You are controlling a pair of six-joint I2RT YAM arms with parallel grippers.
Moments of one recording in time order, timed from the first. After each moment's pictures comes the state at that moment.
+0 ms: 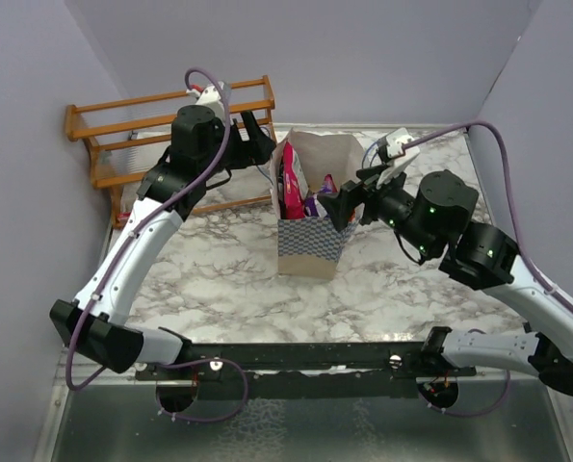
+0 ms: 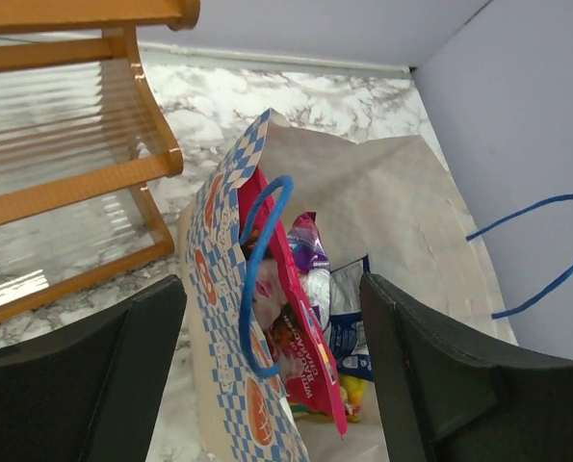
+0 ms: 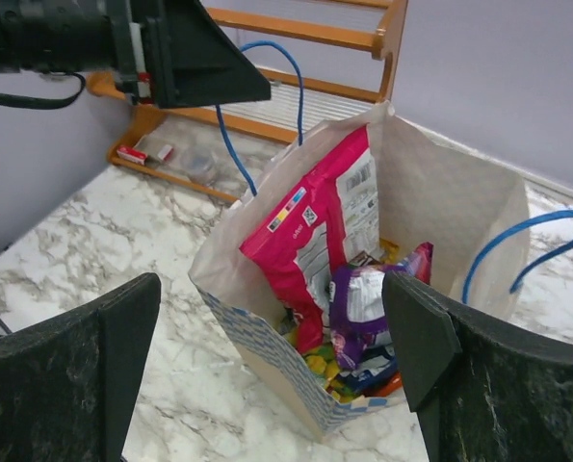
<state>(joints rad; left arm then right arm) -0.43 1.32 1.52 -0.47 0.04 -0.50 0.99 1.05 1.40 -0.46 0.32 0.08</state>
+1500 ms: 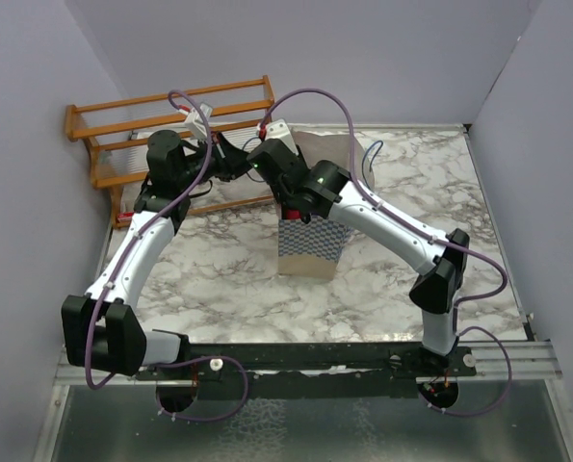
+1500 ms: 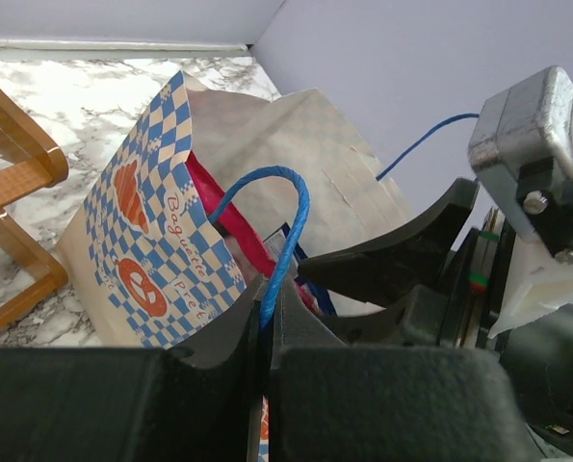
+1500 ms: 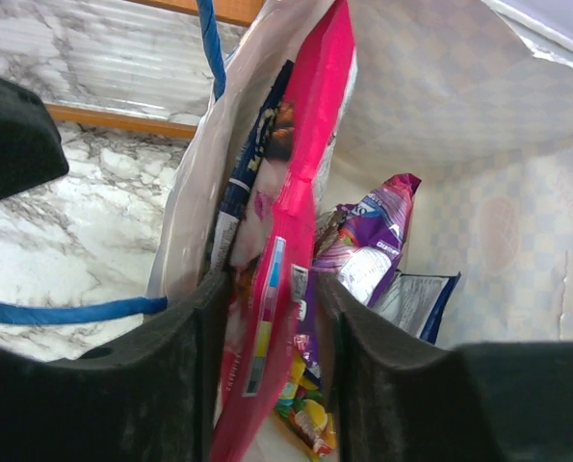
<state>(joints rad) -0.18 1.31 1.12 0.13 0.72 -0.65 0.99 1.92 2.06 -0.91 0.68 0.27</state>
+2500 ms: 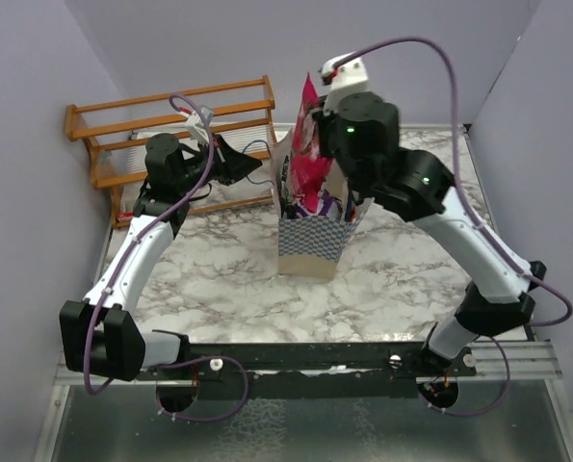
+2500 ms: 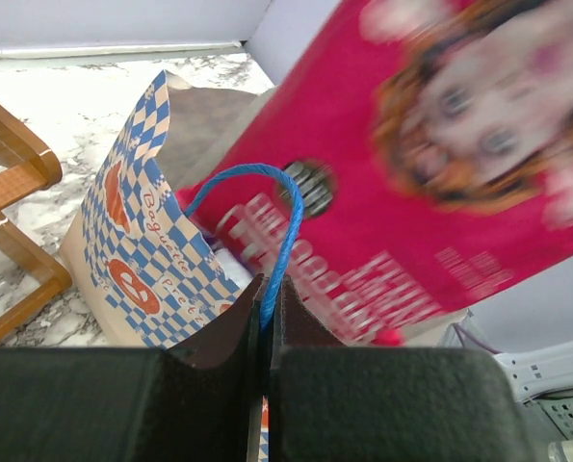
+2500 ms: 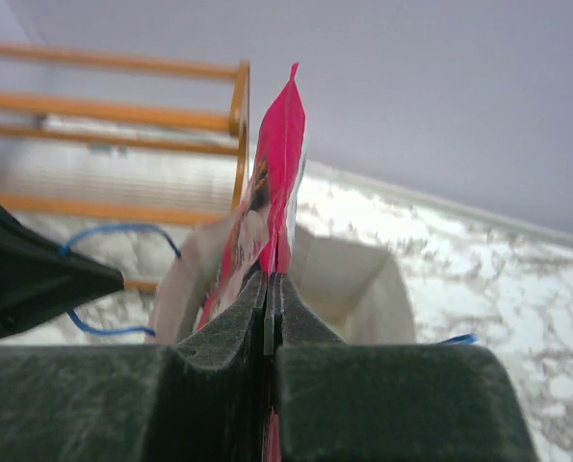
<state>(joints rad) -0.18 1.28 1.09 0.14 0.75 -0.60 0.99 1.69 2.18 -0.78 0.73 0.06</state>
